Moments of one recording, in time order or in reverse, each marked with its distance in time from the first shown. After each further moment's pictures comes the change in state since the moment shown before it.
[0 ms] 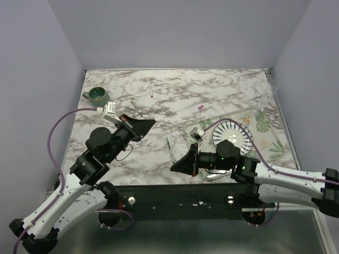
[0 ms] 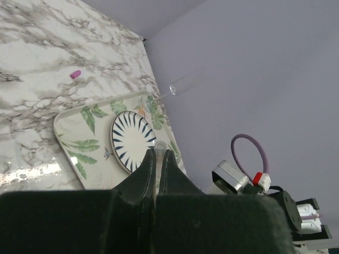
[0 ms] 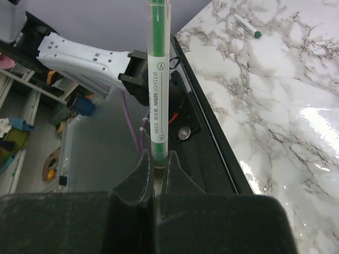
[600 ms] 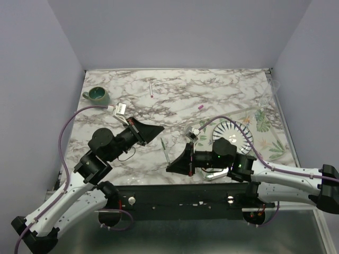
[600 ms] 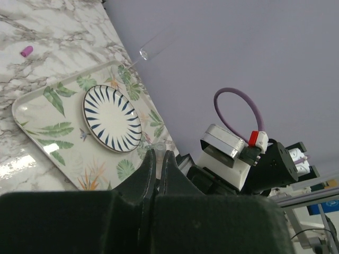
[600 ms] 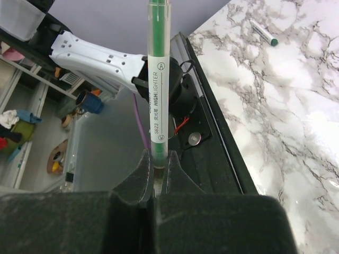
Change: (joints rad) left arm 0.000 0.004 -0.051 0.118 0.237 0.056; right arm 0.027 0.071 0.070 0.021 -0.045 -0.011
